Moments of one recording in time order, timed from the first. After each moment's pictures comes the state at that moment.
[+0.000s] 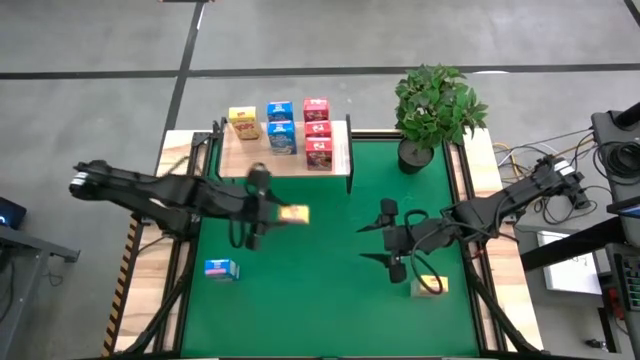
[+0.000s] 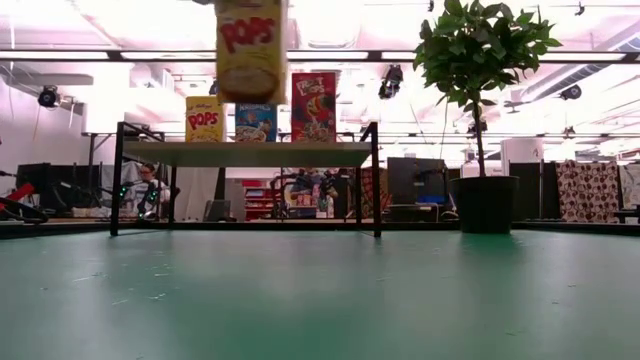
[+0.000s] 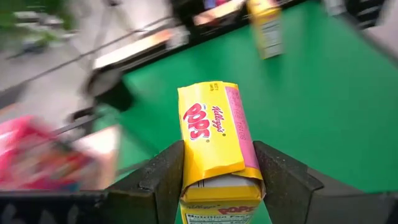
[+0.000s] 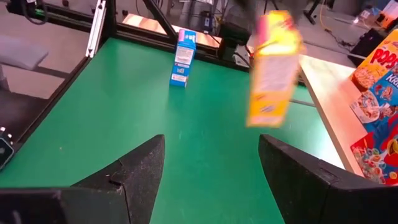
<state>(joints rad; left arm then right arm) -0.20 1.12 1.06 -0.47 -0.22 0.26 0.42 1.23 1.05 -0.27 0.37 -0.05</state>
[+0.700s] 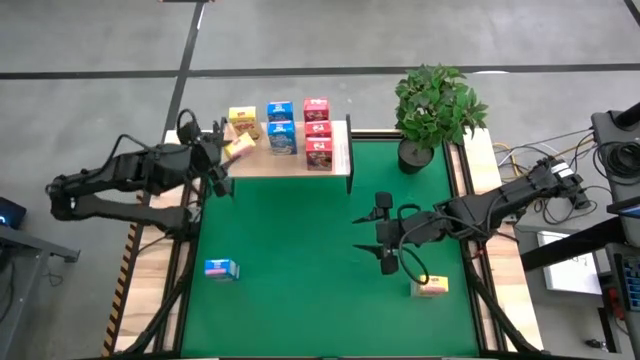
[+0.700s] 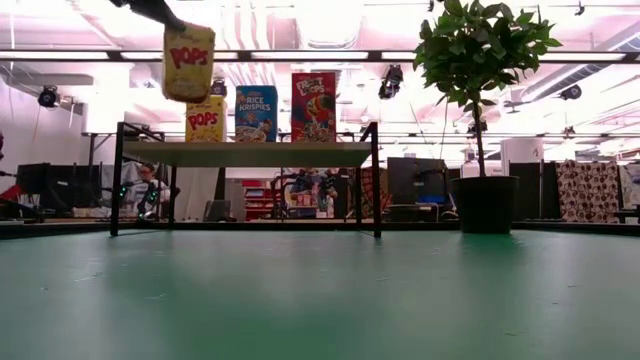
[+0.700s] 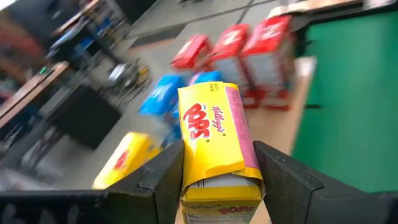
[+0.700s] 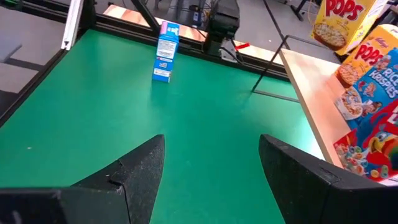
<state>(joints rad) 0.06 0.75 1.06 -0.77 -0.63 0.20 0.36 1.26 1.05 -0.24 0.36 -0.10</state>
